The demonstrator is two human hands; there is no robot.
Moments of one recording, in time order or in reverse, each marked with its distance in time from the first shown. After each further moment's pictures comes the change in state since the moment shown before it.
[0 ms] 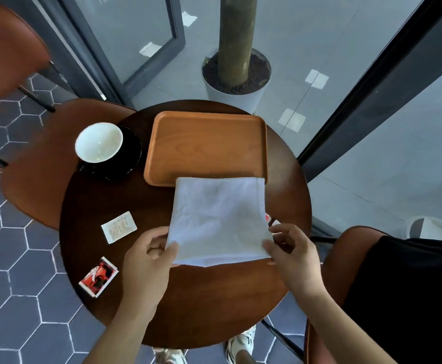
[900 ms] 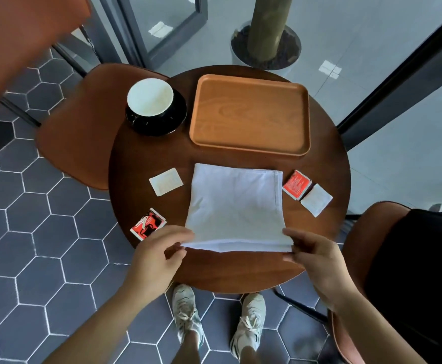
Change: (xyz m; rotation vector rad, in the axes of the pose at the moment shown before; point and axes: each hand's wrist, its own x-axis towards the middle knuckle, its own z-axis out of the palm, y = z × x) left_hand -0.019 -0.084 -0.110 0.308 -0.275 0.430; right_hand -0.078 0.036 0.037 0.125 -0.207 0.173
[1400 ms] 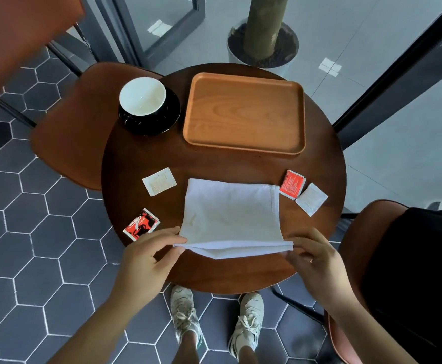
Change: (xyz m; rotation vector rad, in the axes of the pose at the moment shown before) left_hand -0.005 0.021 -0.004 0.025 0.098 0.063; right_hand -0.013 -0.004 -0.011 -0.539 0.062 -0.520
